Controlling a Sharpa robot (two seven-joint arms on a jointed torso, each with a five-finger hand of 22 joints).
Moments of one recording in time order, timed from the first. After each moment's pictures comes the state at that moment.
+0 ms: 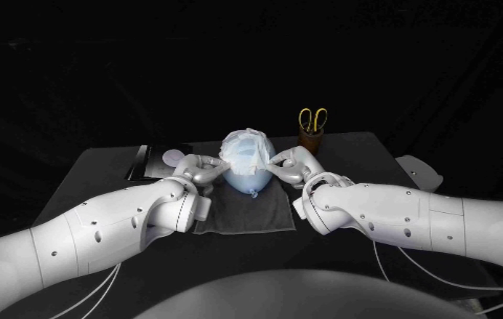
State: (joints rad) left arm 0.93 -0.66 -0.06 1.43 -0.38 -0.71 -0.05; left_hand 1.53 -0.07 0.36 0.17 0.05 0.99 0.09 0.44 0.32 1.34 0.03 1.32 1.17 1.46 -0.04 1.55 1.31 0.12 1.29 0.06 1.29 1.01; right arm 0.95 -0.66 -0.17 1.47 -0.72 -0.86 -0.06; right_hand 1.28 -0.02 0.56 -0.01 0.05 1.08 0.08 0.28 0.44 1.47 0.00 1.40 1.31 1.46 -0.06 1.57 1.31 0.05 1.46 0.05 1.34 1.31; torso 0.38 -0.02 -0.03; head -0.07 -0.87
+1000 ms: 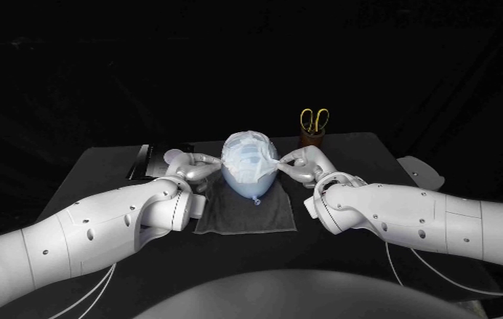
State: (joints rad) left arm 0.93 -0.70 -0.06 1.45 -0.32 -0.74 0.01; left_hand 1.35 -0.17 0.77 0.00 0.05 0.98 0.09 0.52 0.32 1.39 0.01 1.31 1.21 1.47 -0.05 1.55 1.31 0.12 1.30 0.05 1.32 1.04; right arm 0.95 -0.72 -0.17 1.48 -0.72 -0.86 -0.06; right_hand 1.28 -0.02 0.56 -0.01 0.04 1.08 0.08 0.28 0.44 1.47 0.00 1.41 1.31 1.46 -0.06 1.57 1.31 0.05 1.47 0.04 1.34 1.31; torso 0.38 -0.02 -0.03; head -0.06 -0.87
